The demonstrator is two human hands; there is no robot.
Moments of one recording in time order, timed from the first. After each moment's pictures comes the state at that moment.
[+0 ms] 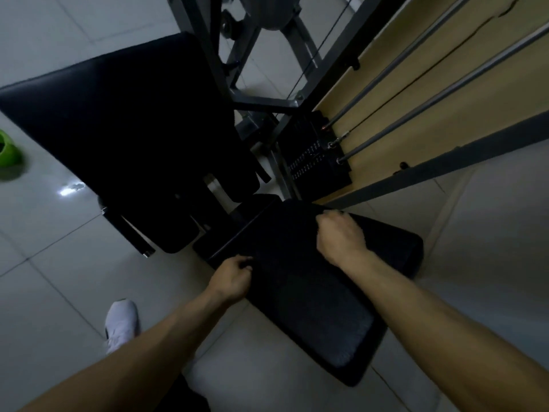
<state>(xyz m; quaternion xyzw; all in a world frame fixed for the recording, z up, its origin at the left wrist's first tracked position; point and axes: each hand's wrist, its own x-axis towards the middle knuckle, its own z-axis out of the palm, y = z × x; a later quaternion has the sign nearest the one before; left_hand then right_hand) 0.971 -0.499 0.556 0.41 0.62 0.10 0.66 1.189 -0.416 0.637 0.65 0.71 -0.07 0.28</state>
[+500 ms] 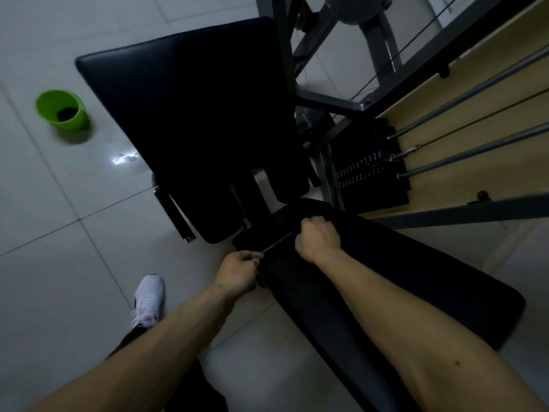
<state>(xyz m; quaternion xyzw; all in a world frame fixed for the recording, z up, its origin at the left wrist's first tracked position) 0.918 -0.500 0.506 0.13 0.67 0.22 0.70 1.085 -0.385 0.506 0.60 0.72 -0.16 0.31</state>
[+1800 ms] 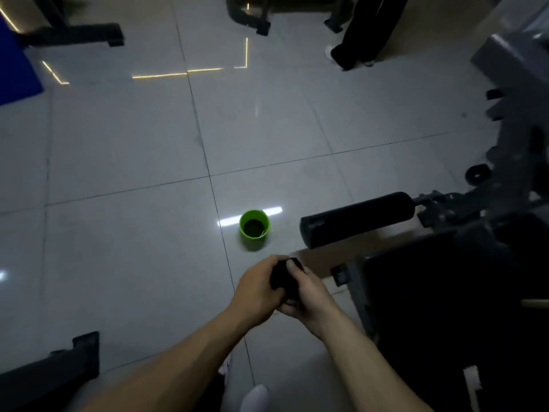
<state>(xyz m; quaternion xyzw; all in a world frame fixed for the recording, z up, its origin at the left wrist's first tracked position) 0.271 -0.388 0.499 0.42 0.74 0.27 0.45 0.391 -0.322 0.499 0.60 0.25 -0.76 -0.09</state>
